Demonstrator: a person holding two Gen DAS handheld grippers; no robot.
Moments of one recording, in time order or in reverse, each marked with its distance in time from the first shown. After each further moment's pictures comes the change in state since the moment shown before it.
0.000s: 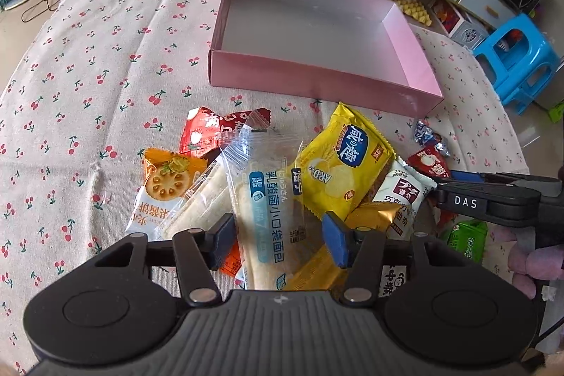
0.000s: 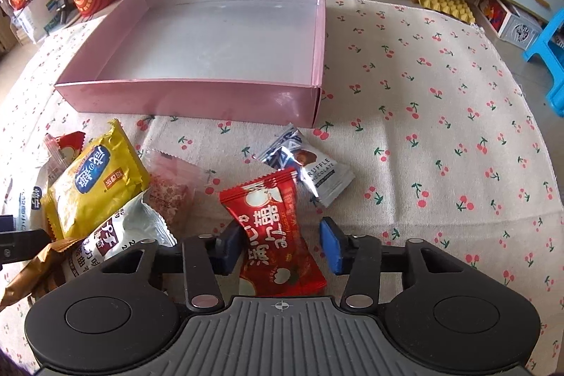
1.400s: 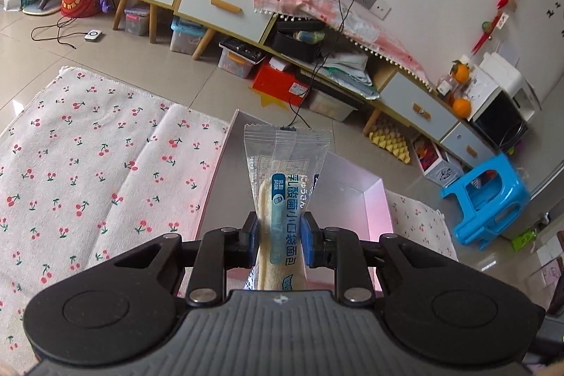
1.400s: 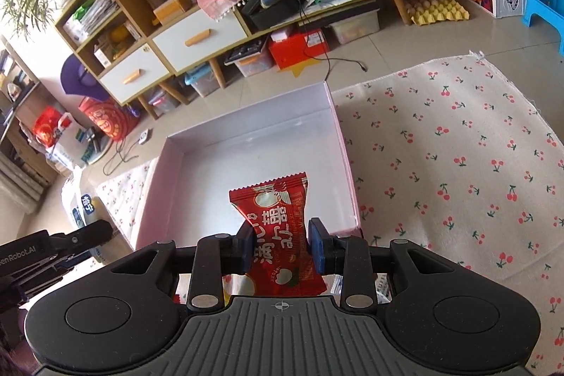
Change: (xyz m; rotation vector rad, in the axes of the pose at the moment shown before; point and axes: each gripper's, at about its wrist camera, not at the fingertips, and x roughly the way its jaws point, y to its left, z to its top) left arm -0.013 0.020 0.076 -0.223 -0.384 -0.147; right arm -0.037 -0.020 0.067 0.337 -0.237 0.229
